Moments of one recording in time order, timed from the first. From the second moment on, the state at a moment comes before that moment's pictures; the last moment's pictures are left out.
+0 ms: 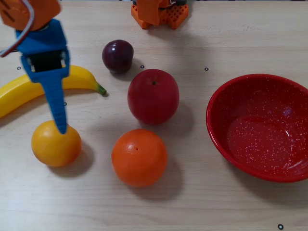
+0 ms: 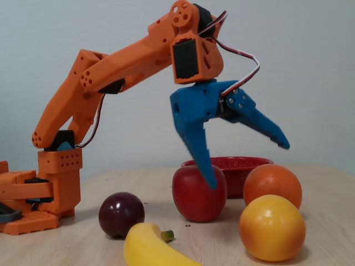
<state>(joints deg) 30.9 49.1 23.0 104.4 -44.2</state>
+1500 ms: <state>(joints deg) 32.8 38.5 20.4 96.2 -51.6</state>
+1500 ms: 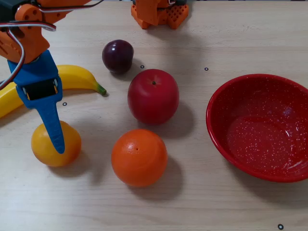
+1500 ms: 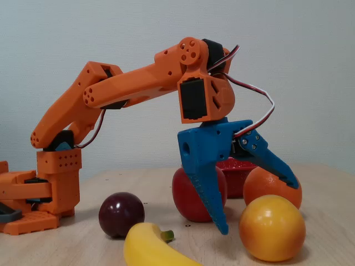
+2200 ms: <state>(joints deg) 32.8 37.8 23.6 93.3 -54.0</state>
